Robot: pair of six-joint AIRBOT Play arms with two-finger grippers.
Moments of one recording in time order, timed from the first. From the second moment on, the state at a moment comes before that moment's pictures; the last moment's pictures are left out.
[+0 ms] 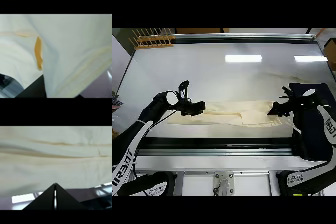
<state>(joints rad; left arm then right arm) -0.28 -1.35 1.01 1.15 -0.93 -1.73 -0.30 -1.72 1.20 -0.89 1.31 1.11</state>
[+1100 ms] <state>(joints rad) -0.49 -1.71 1.28 1.16 -0.93 -1.76 -0.32 -1.56 1.33 -1.12 1.33 1.26</state>
